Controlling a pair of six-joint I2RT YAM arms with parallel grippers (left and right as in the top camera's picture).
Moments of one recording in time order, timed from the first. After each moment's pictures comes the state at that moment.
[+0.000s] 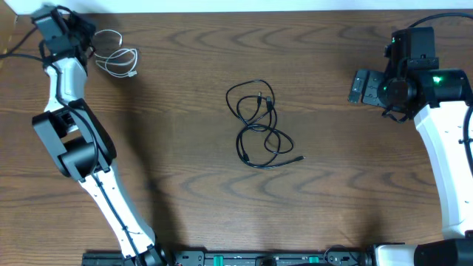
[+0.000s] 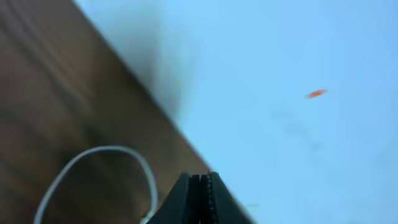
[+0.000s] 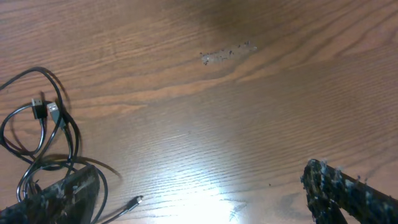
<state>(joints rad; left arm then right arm) 0.41 2.44 2.03 -0.04 0.29 -0.77 0.06 1.52 1.48 -1.07 0.07 0.31</state>
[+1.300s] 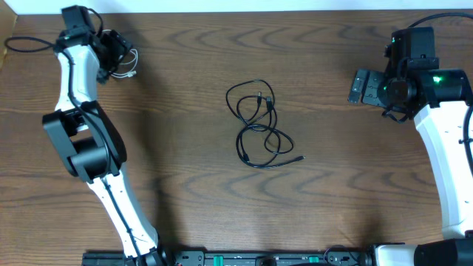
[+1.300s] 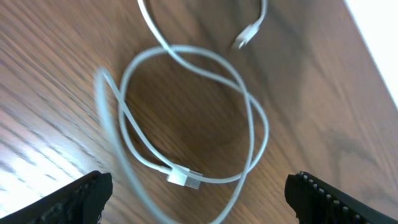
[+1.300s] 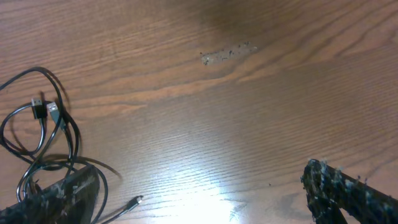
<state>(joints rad) 0.30 2.37 2.05 -0.76 0.12 -0.62 0.06 1.52 1.48 -1.07 0.07 0.31</state>
